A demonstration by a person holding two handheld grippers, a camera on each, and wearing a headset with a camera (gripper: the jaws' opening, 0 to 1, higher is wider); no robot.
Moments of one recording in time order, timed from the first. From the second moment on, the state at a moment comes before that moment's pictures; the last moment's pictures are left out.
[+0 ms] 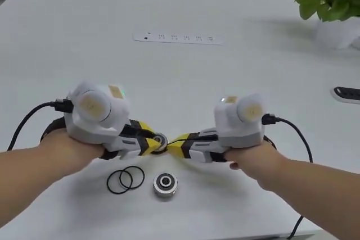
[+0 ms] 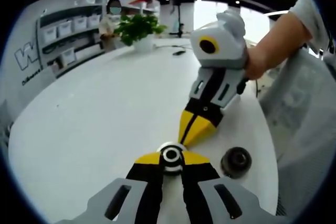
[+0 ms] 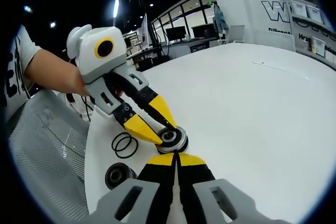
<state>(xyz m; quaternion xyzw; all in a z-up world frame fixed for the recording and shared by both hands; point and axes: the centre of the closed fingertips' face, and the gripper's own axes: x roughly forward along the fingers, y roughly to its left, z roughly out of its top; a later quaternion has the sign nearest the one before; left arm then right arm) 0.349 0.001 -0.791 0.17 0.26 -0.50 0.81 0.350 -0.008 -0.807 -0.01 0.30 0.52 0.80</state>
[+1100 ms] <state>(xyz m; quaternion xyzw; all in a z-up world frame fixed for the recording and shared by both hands) 0.349 -0.001 -0.793 0.18 0.27 -0.48 0.81 0.356 -0.007 -0.792 0.07 0.31 0.50 0.81</state>
